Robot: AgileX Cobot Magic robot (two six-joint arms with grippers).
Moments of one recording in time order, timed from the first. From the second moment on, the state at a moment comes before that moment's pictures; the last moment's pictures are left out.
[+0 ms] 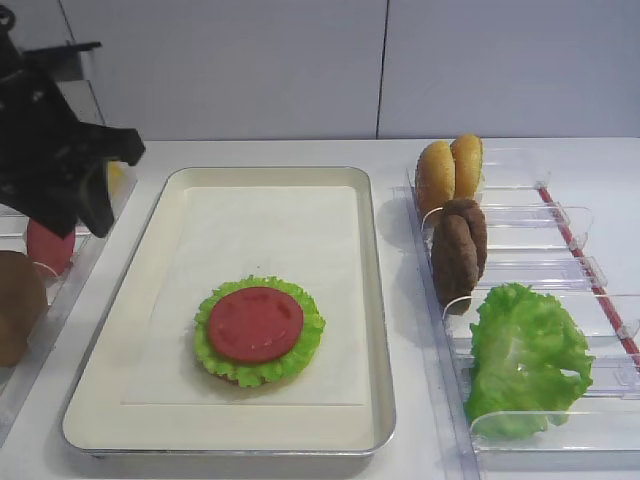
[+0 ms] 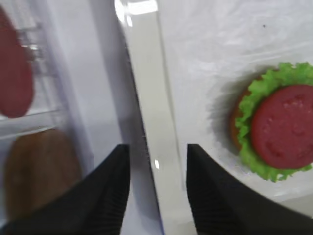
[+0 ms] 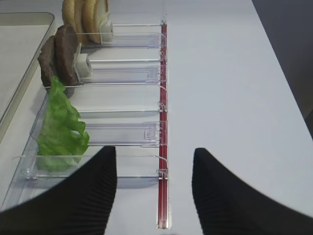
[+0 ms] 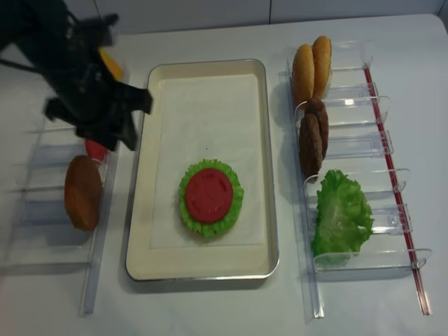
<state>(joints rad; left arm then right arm) -0.19 1.59 -1.32 -0.12 1.22 -0.03 0.00 -0.02 -0.47 0.12 1.11 0.02</state>
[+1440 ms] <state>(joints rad) -0.19 0.14 -0.74 0.01 1.28 0.02 0.00 -0.02 -0.47 0.12 1.11 0.02</state>
